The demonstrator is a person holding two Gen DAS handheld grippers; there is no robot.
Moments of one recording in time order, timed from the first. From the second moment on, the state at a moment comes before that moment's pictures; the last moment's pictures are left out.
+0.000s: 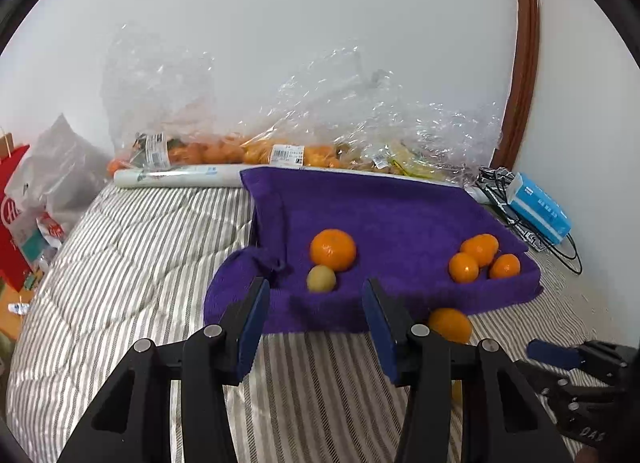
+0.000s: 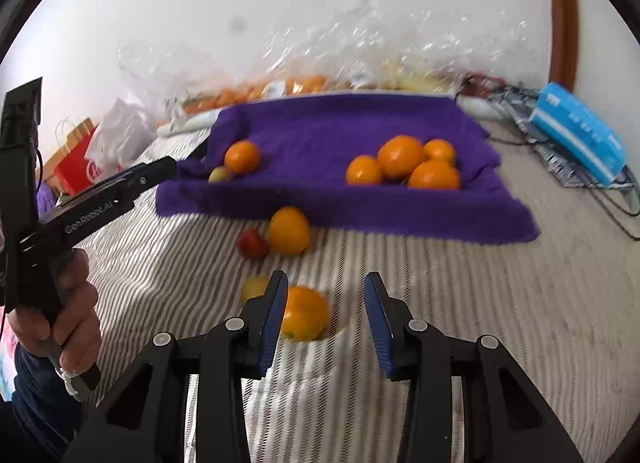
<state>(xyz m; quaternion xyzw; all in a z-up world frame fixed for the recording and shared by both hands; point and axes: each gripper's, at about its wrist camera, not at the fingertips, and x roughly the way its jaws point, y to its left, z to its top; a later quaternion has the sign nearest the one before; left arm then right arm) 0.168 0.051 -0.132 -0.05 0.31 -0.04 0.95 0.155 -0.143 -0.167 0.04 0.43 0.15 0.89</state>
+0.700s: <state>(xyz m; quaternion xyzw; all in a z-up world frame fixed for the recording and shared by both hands) 0.175 0.018 -0.159 -0.07 0.38 -0.18 0.91 0.149 -0.170 -0.177 0.00 0.40 0.12 0.91</state>
